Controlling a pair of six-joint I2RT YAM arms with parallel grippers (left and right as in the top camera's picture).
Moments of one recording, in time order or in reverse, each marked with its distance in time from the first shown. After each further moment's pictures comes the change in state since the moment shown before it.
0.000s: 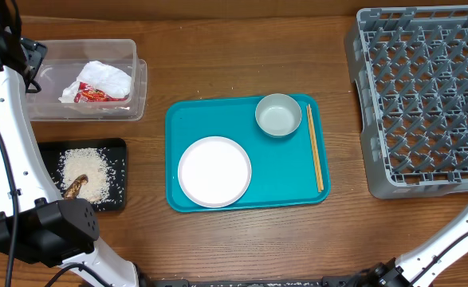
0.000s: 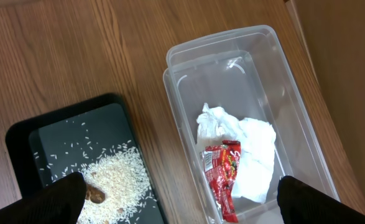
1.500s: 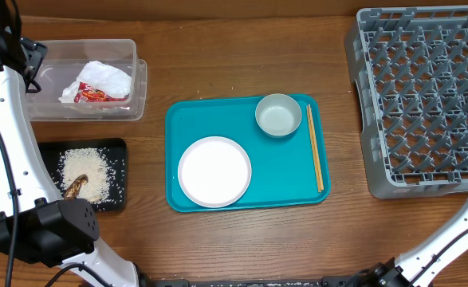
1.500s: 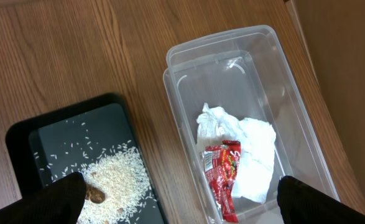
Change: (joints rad) left arm 0.000 0.000 0.000 0.000 0.000 0.000; right arm 0.021 0.013 0.022 -0.045 0.038 -0.066
